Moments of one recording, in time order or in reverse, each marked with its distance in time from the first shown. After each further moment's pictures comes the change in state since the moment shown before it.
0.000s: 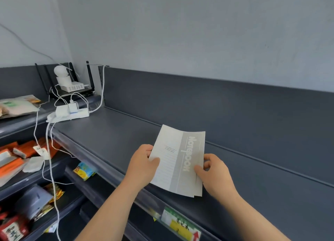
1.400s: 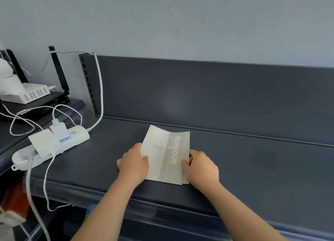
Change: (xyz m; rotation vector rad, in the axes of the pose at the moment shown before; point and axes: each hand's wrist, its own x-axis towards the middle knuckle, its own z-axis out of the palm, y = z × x) left_hand 0.260 -0.187 -0.165 0.422 -0.249 0.131; right_hand 0.130 -0.141 0.293 -0.523 0.217 0.273
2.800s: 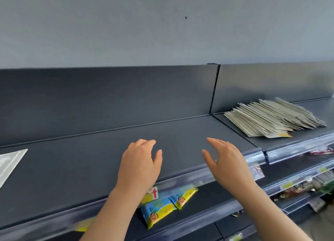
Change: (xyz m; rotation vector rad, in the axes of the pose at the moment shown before) left_hand -0.233 0.338 0.143 -0.128 -0.039 0.770; right_hand -0.194 0.348 -0.272 -0.200 0.480 0.220
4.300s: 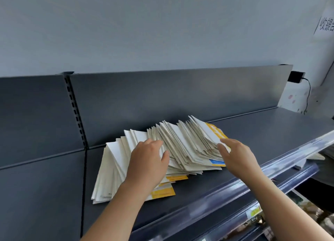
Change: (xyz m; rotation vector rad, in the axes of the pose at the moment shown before) left_hand 0.213 0.412 0.351 -0.046 -0.119 0.125; right_hand 0.239 0.538 -0.118 0.047 -0.006 0.325
